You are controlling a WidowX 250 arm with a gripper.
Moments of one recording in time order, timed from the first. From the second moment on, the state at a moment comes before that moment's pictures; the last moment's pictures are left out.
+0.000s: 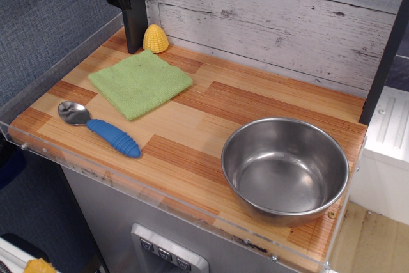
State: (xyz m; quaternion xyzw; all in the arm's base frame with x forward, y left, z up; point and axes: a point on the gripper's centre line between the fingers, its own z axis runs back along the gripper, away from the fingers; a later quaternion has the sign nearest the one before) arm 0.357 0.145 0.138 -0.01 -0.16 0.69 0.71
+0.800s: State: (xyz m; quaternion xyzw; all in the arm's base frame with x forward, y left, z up) arm 0.348 0.103 0.117 -0.05 -0.12 0.58 0.81
